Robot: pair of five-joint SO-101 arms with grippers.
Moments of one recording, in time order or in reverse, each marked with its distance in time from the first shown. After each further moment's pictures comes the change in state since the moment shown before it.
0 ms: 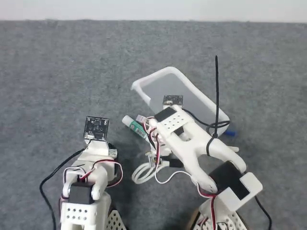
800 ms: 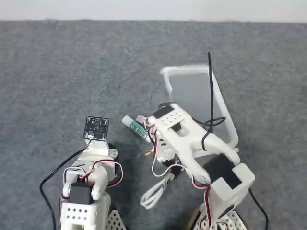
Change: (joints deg) left arm 0.1 0.0 0.0 0.0 0.0; right arm 1.0 6.2 -4.8 8.8 13.8
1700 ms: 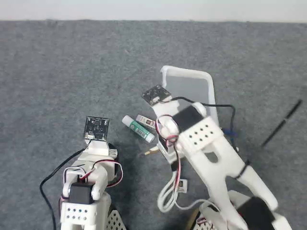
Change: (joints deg) left arm 0.0 0.0 0.0 0.0 0.0; right arm -0.1 -33.6 1.7 9.8 26.9
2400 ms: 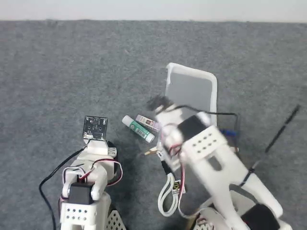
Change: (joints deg) left arm -0.4 0.0 0.0 -1.7 0.0; right arm -2.8 -3.7 10.1 -5.5 1.5
